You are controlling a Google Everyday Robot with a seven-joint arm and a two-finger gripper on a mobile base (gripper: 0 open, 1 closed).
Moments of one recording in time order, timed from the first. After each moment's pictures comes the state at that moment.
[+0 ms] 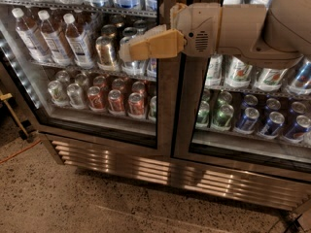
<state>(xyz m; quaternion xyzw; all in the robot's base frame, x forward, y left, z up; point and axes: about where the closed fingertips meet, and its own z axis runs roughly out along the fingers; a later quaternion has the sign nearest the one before) 0.522 0.028 1.043 -0.45 0.58 0.41 0.54</state>
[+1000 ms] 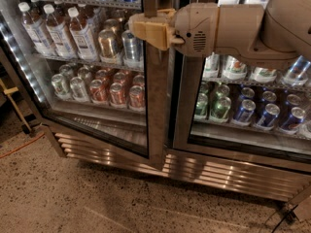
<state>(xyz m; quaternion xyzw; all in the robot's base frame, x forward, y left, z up) 0.522 0.028 1.043 -0.45 0.58 0.41 0.54</state>
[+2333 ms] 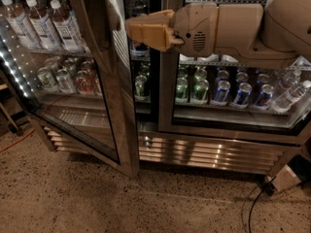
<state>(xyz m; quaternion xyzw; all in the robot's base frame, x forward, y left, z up) 0.522 0.028 1.043 -0.45 0.58 0.41 0.54</state>
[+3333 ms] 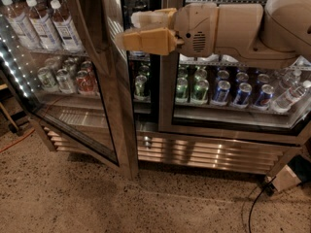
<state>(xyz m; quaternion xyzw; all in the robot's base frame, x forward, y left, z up) 0.522 0.028 1.043 -0.45 0.58 0.41 0.54</state>
